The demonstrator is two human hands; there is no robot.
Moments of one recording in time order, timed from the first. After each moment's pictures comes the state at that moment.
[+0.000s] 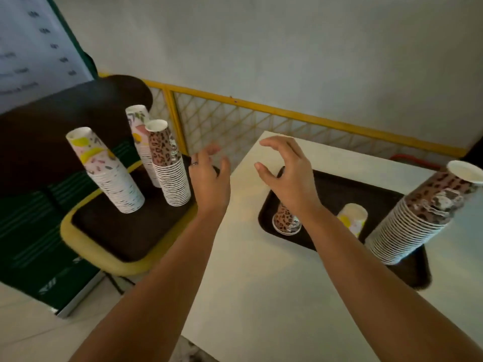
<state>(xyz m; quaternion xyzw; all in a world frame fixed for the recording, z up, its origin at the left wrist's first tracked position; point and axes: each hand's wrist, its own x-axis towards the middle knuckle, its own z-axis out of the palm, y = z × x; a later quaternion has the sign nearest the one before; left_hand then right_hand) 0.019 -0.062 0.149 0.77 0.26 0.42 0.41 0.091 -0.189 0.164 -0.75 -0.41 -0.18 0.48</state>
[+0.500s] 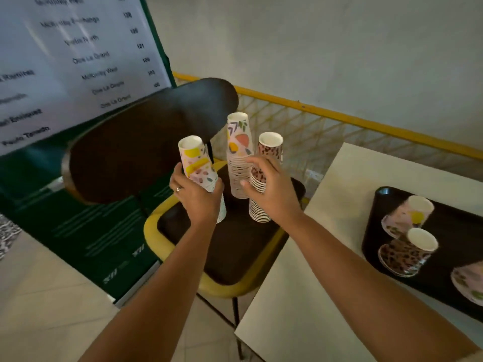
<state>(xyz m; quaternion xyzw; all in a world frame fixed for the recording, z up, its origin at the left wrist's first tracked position) -0.067 0.182 0.104 0.69 0.46 0.41 0.38 0.018 0.065 0.134 -0.75 -0.48 -0.05 0.46</state>
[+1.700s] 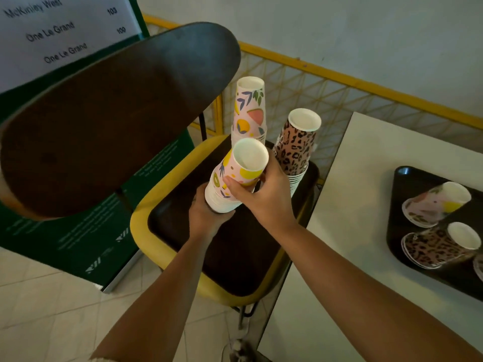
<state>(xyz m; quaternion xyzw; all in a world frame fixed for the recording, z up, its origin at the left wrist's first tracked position) -0.064 0.244 -0.013 0.76 0.35 0.23 0.51 0.003 0.134 0.095 -0.73 -0.33 0.02 0.60</state>
